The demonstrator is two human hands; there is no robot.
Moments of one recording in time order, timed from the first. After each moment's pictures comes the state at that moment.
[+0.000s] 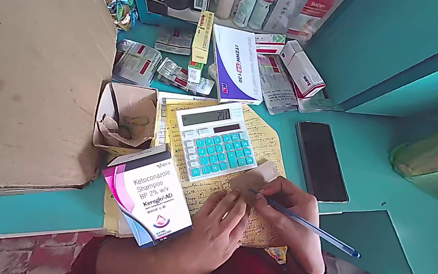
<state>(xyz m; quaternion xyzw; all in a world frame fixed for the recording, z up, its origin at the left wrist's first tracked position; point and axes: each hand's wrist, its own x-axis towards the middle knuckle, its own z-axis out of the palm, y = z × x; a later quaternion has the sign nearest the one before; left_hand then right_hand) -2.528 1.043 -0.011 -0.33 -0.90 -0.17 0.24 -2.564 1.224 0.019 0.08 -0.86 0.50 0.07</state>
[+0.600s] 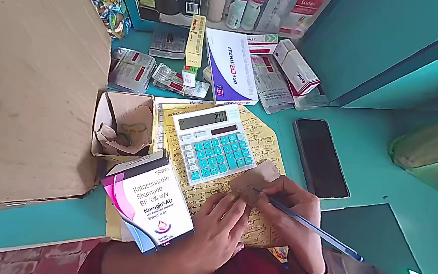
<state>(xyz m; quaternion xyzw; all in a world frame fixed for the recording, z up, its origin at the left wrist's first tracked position) -2.532 1.041 -0.017 -0.32 -0.89 -0.20 0.26 -2.561 1.218 0.019 0.04 -0.87 0.48 0.10</state>
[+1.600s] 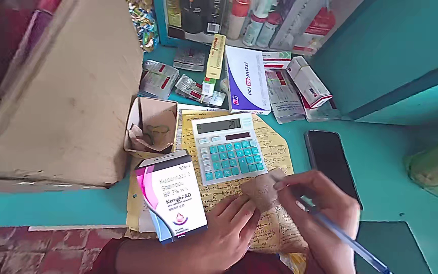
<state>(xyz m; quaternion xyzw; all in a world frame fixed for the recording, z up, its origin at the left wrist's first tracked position) -2.532 1.042 -0.017 -0.32 -0.88 -0.22 0.27 -2.581 1.219 0.045 0.18 -0.86 0.44 0.15</state>
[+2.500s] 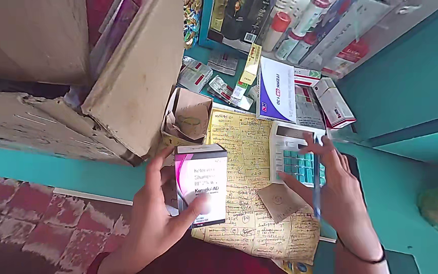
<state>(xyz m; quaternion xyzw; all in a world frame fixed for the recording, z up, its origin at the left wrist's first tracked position) -2.505 0.948 0.006 0.04 -0.81 -0.52 0.27 -2.637 1.234 0.059 0.26 -0.93 0.24 0.09</state>
